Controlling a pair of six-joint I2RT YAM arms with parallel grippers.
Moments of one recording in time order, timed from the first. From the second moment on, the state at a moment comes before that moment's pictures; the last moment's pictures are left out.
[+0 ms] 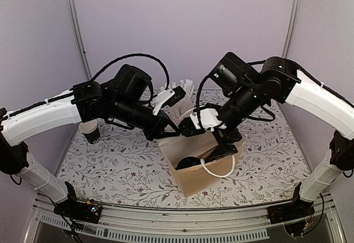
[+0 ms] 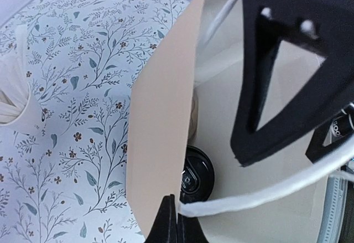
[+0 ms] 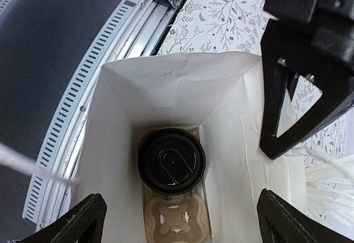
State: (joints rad) left arm -1.01 1.45 1.40 -0.65 0.28 -0.13; right arm 1.09 1.61 1.80 -1.21 -0.33 -0.88
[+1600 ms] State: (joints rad) left arm -0.99 1.44 1.49 -0.80 0.12 -0.02; right arm 1.18 1.61 1.97 -0.97 -0.06 -0.86
